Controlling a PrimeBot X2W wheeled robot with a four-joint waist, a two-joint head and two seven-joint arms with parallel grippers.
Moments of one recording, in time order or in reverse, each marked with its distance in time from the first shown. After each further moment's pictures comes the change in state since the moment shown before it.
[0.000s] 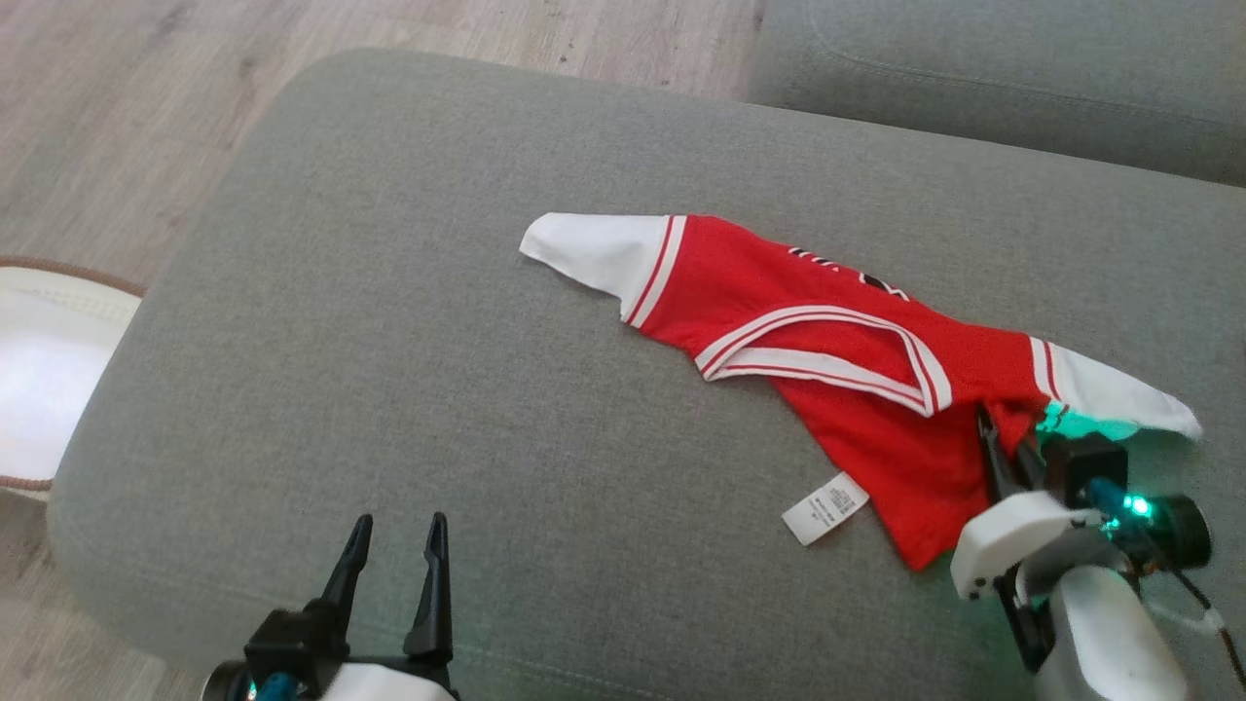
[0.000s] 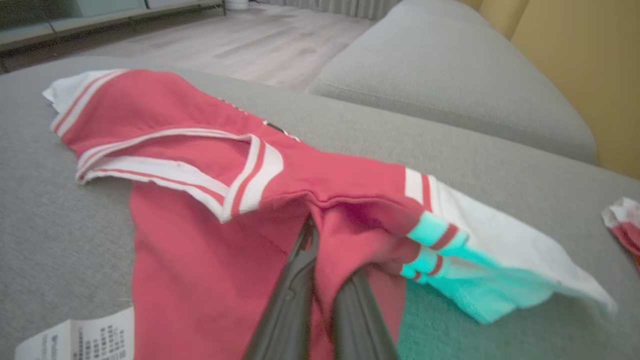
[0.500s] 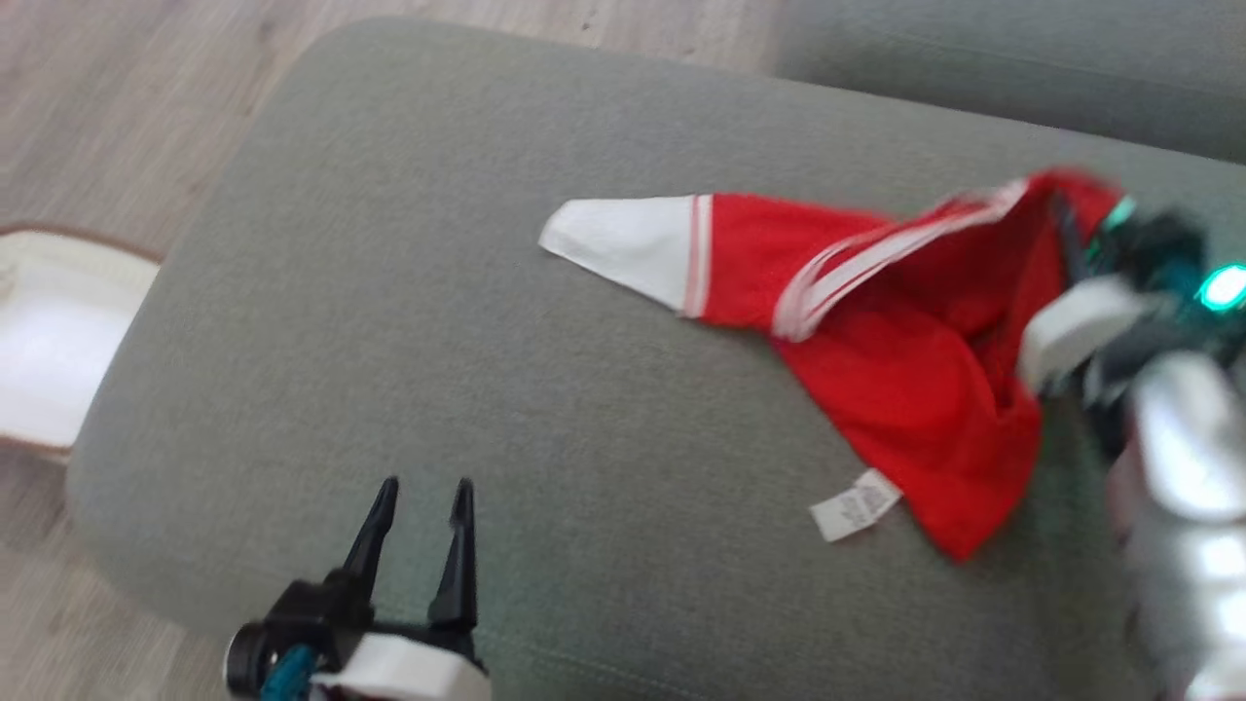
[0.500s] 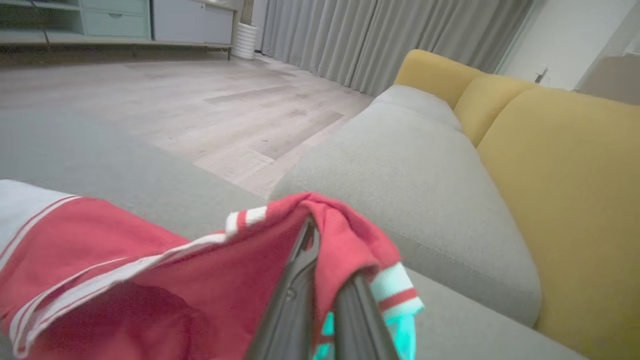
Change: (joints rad) left arm -0.032 -0.030 0.001 0.000 0.025 -0.032 -0.009; right arm -0.274 -0.080 0.009 -0.006 -0.090 0.000 0.053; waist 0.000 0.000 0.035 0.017
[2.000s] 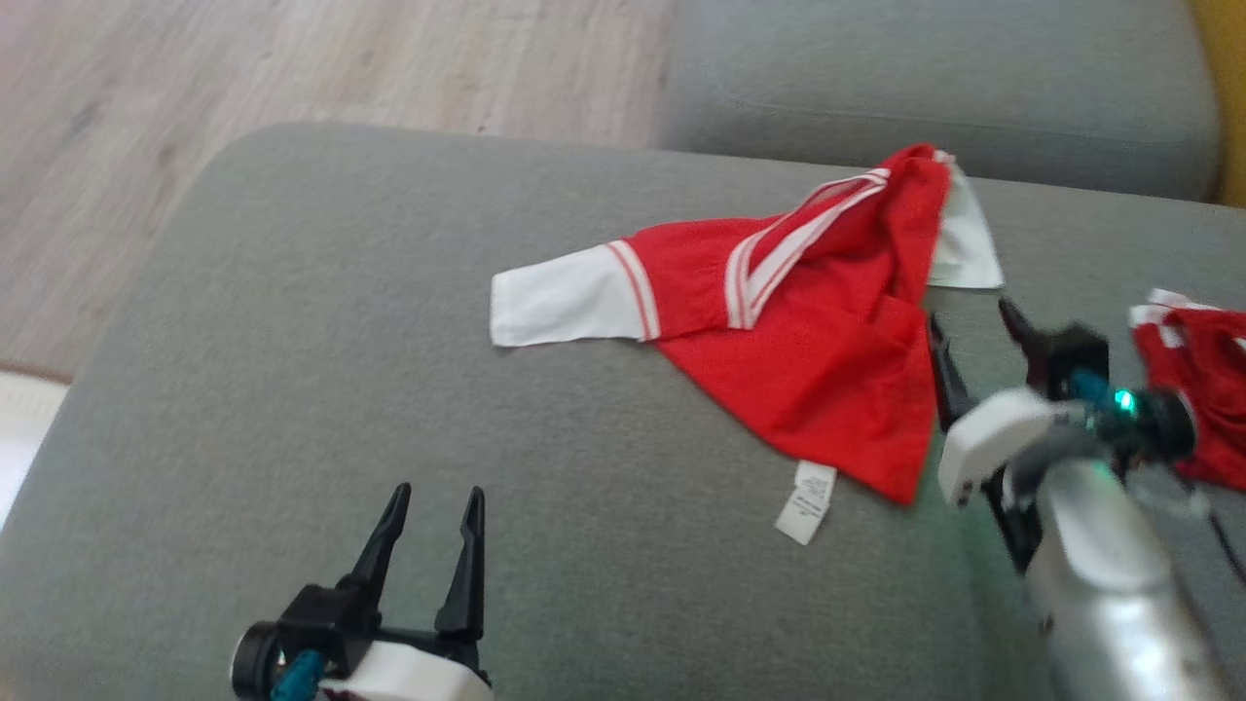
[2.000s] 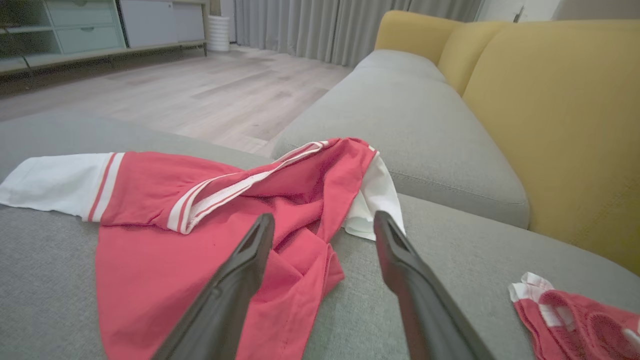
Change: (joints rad) left arm -0.005 -0.034 0.025 0.023 0.065 -0.058 0.012; right arm -0.015 0.039 0.051 0.293 0.075 0.000 -0.115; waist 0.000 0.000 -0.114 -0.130
